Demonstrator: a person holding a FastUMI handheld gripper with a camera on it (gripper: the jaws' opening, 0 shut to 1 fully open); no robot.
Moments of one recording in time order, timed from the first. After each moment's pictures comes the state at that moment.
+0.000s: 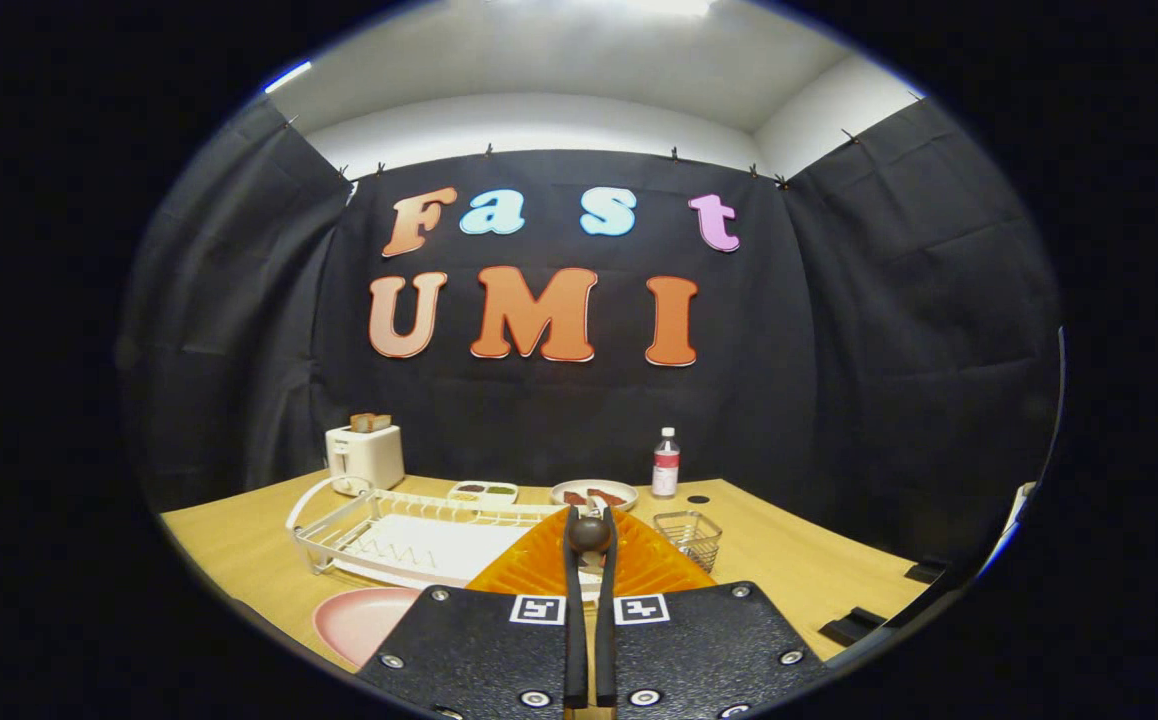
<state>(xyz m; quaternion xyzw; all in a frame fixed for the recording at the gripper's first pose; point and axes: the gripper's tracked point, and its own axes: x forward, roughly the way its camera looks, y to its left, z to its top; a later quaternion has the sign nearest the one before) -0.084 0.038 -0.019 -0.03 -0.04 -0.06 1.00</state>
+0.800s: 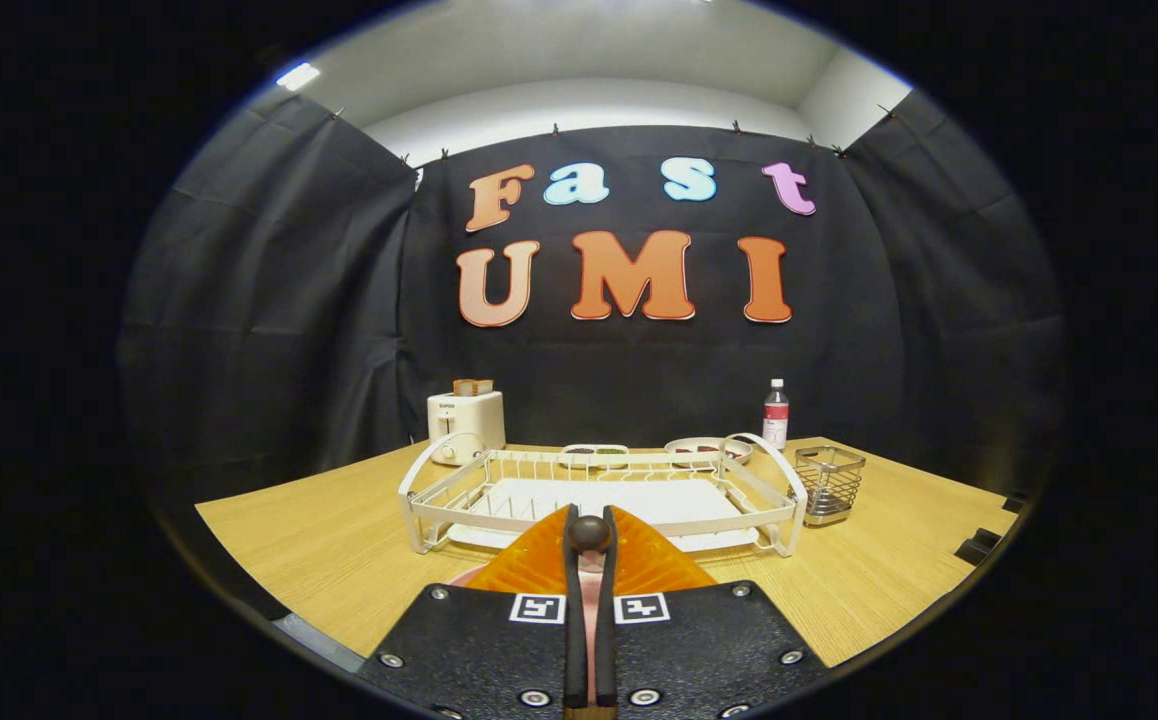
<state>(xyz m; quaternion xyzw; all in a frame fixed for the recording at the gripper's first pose) -0.071 0.160 -0.098 -0.02 -0.01 0.04 1.00</state>
